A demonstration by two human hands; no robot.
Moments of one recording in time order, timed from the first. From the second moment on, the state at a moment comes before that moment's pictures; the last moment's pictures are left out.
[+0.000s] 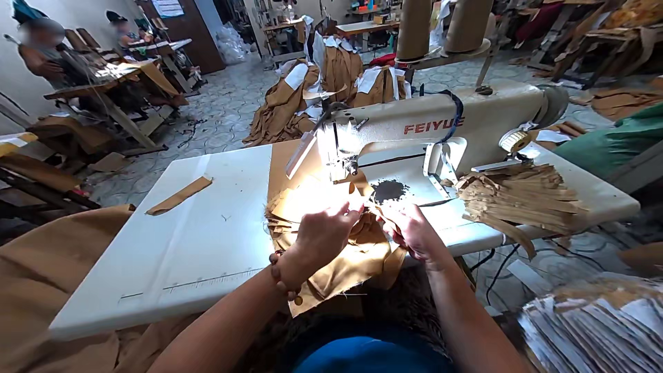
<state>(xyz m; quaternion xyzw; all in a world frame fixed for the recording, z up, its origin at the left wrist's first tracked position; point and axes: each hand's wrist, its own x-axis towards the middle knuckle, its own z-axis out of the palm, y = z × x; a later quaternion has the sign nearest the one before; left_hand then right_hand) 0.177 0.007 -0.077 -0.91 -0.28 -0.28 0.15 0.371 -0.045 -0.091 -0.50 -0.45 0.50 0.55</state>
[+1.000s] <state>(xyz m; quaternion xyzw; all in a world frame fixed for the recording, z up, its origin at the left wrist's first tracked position) 0.022 0.007 -0.009 -0.64 -0.46 -0.59 -0.15 0.406 -0.064 -0.094 -0.42 -0.56 0.45 0.55</state>
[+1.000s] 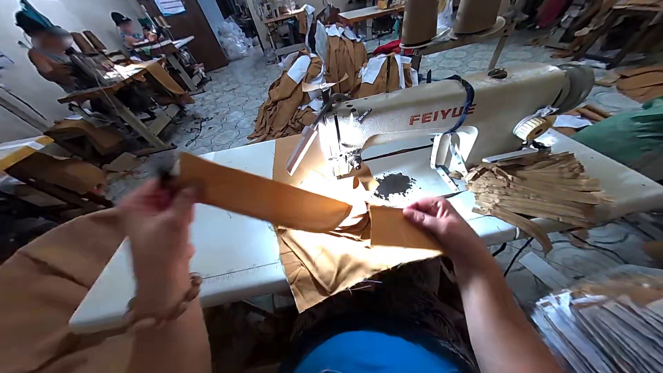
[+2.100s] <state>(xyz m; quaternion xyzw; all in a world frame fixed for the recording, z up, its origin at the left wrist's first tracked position) 0.132 -0.021 -0.065 -0.75 -0.33 -0.35 -0.46 0.353 -0.068 -0.100 -0.29 -0.57 0.50 0.58</state>
